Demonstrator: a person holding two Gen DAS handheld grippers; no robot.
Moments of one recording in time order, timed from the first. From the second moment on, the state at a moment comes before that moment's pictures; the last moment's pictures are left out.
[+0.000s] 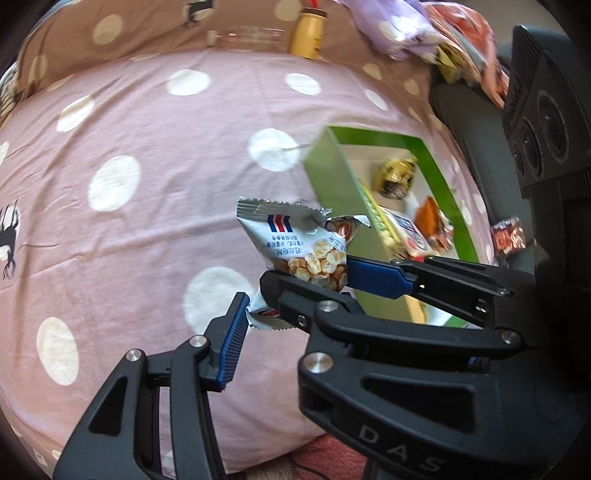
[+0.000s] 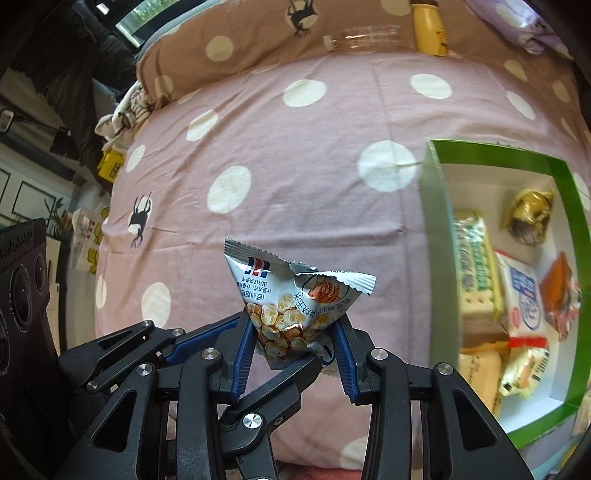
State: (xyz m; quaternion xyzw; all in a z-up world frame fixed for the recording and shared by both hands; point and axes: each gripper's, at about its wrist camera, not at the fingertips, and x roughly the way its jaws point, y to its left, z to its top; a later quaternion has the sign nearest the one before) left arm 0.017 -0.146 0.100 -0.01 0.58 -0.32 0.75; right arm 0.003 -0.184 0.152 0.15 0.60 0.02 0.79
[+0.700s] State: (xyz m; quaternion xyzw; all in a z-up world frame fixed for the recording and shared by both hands) left arm -0.019 -0.245 0.126 0.07 0.54 -0.40 0.74; right arm -0.062 -0.275 0.183 0.20 0.53 -0.05 0.82
